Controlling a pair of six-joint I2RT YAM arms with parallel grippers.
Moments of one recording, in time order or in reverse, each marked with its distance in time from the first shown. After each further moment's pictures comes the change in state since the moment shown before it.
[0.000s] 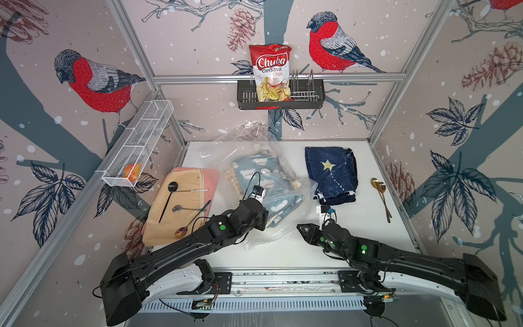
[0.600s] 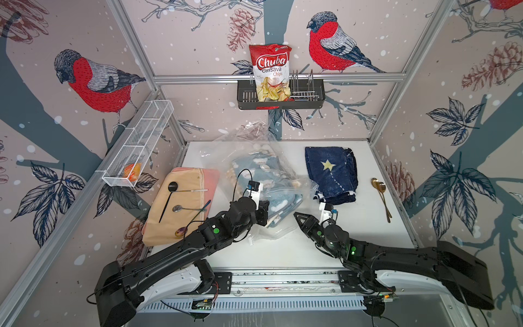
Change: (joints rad) left arm 0.001 -0.080 0.004 0.129 0.045 -0.022; right arm -0.056 0.251 -0.063 0.566 0.109 0.176
